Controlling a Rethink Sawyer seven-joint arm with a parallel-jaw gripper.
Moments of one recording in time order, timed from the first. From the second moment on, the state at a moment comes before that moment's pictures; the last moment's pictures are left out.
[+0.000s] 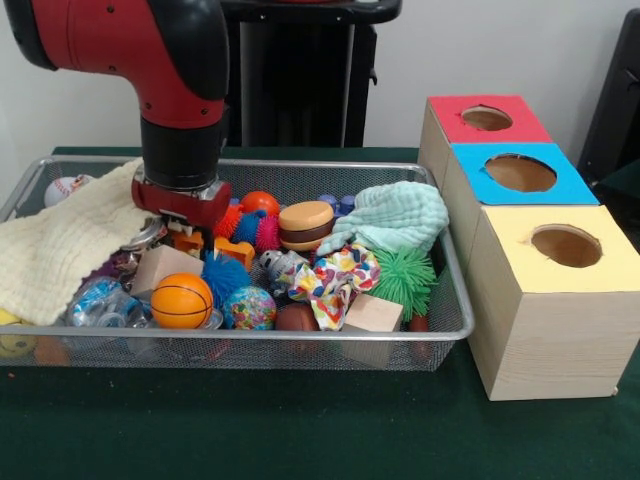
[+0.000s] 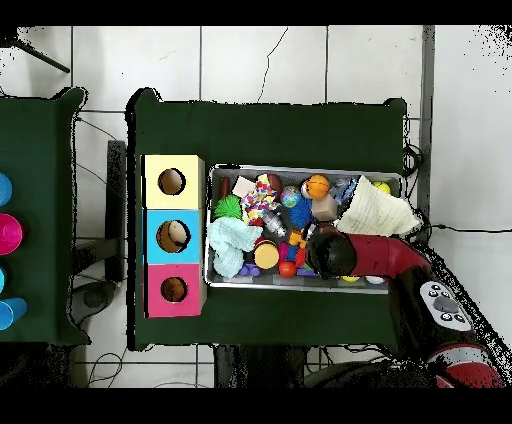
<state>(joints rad) -0.62 -0.45 0.15 1.62 -0.54 0.34 2.06</state>
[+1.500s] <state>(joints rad) -0.68 -0.42 0.25 1.55 -0.53 0.51 2.06</state>
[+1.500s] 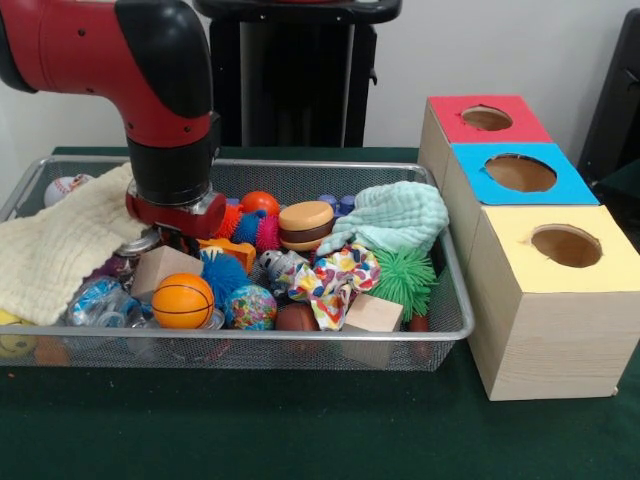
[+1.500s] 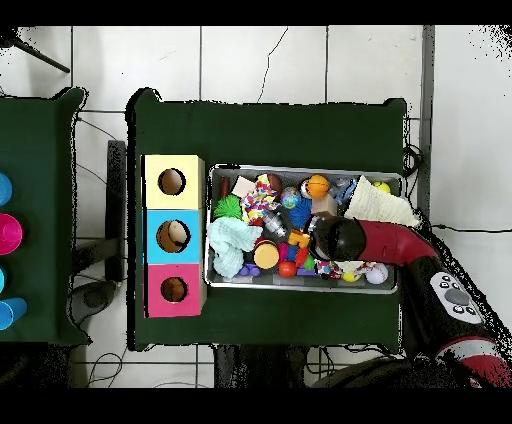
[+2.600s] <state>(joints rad) -0.59 -0.51 0.25 1.60 -0.53 0.54 2.06</state>
